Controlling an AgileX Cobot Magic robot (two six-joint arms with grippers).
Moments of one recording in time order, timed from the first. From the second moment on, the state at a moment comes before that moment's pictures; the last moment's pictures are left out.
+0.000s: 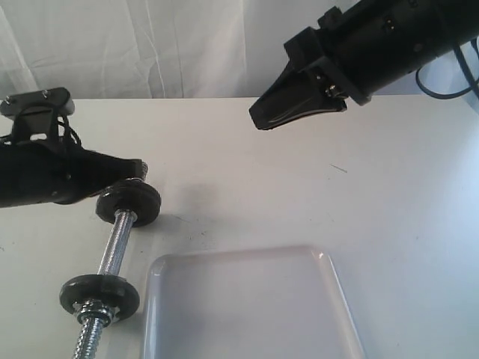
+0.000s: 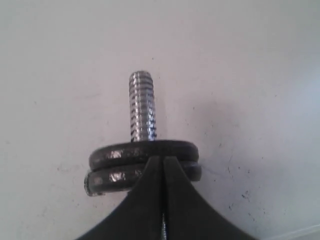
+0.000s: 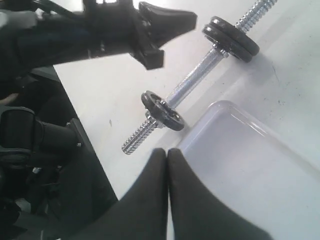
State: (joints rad) left arm -0.52 1.38 -0.70 -1.79 -0.16 1.39; right arm 0.28 1.48 -1.34 0.89 1.22 -0.67
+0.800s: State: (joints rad) left arm -0.52 0.59 -0.70 -1.79 -0.27 1.98; right arm 0.28 1.13 -1.17 0.51 0.86 -0.63
